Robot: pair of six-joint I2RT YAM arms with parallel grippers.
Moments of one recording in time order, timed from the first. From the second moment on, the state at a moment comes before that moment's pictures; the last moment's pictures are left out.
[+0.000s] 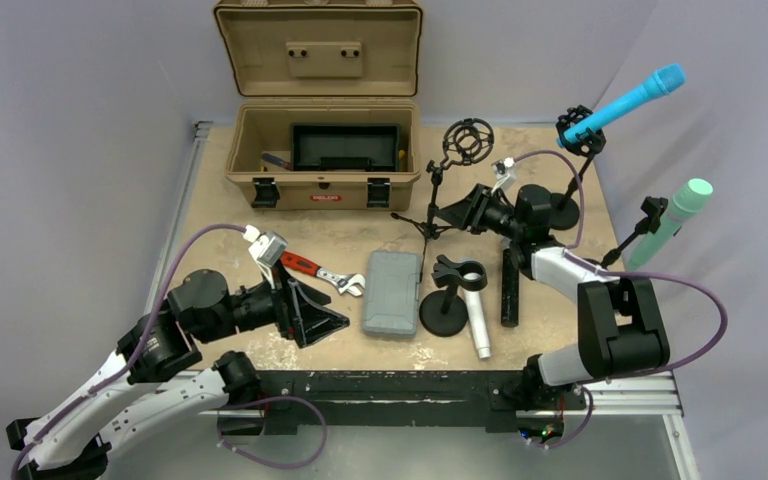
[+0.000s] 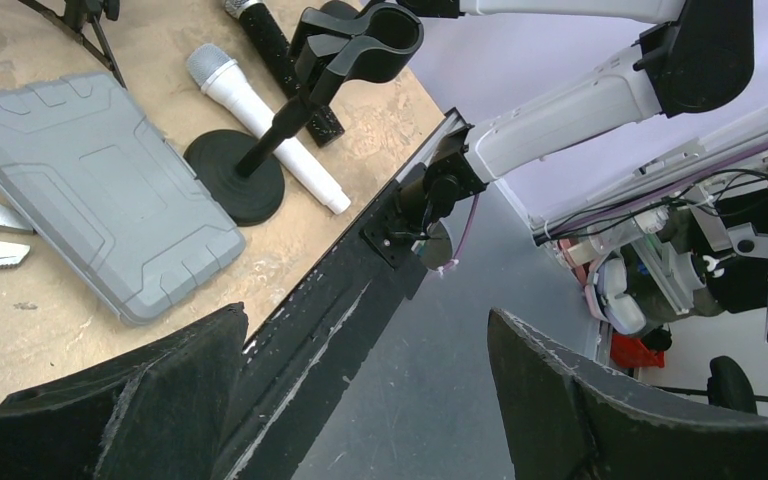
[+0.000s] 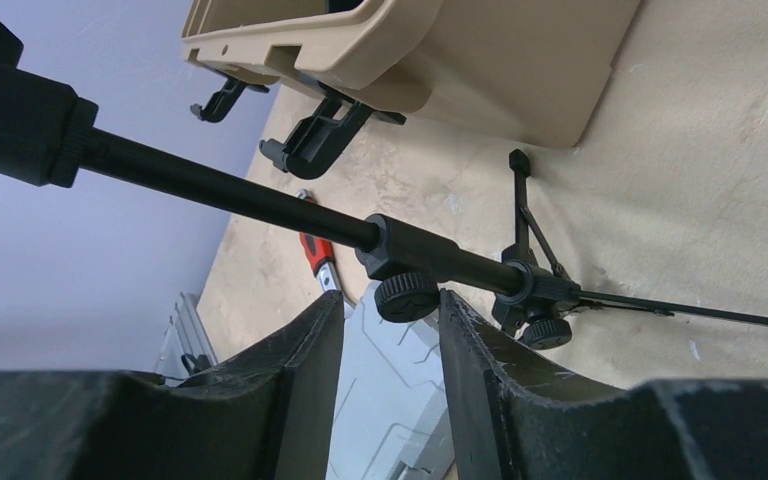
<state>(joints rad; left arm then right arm) -0.94 0.47 0.84 -0.57 0.20 -0.68 0.15 1.44 0.65 0.55 -0.70 0.70</state>
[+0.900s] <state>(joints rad) -0.94 0.48 0.84 -0.59 0.20 -0.67 0.15 1.45 0.67 0.50 -0.69 0.59</state>
